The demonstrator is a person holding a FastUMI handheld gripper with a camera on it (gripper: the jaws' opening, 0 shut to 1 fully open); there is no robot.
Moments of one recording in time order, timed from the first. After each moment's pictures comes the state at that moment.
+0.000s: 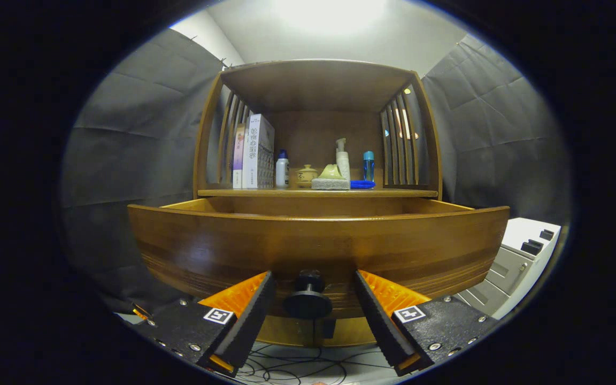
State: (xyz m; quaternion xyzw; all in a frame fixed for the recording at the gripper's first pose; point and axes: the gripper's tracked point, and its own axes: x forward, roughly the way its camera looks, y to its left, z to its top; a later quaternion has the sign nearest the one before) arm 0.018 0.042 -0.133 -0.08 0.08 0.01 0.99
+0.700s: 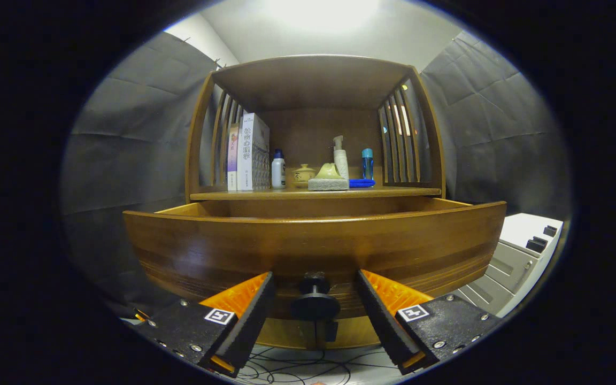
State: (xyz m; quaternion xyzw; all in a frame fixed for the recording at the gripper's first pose) arm 0.042 0.039 -0.132 -0.07 0.08 0.01 0.99
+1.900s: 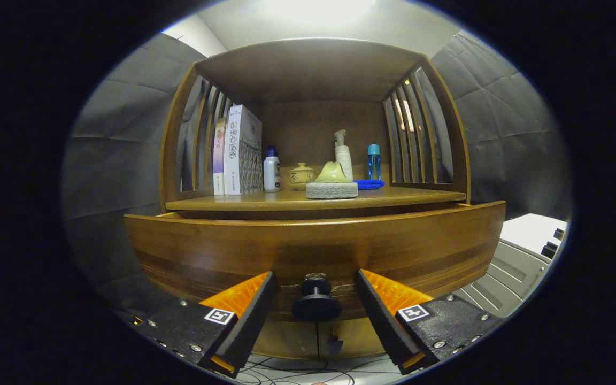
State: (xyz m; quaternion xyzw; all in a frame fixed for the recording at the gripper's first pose) arm 0.120 0.043 -0.130 -0.06 0.09 0.01 0.99
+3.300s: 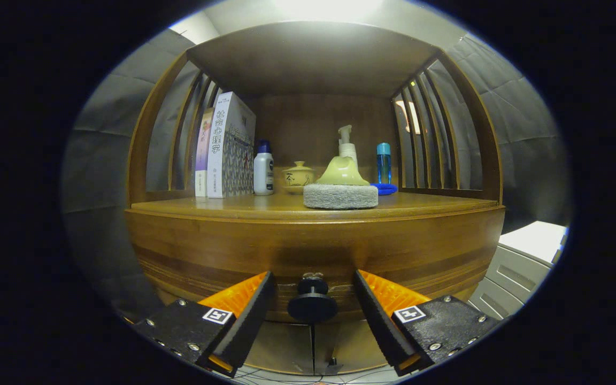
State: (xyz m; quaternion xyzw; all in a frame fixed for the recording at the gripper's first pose) arm 0.192 0.043 -0.136 -0.08 0.08 0.00 0.99
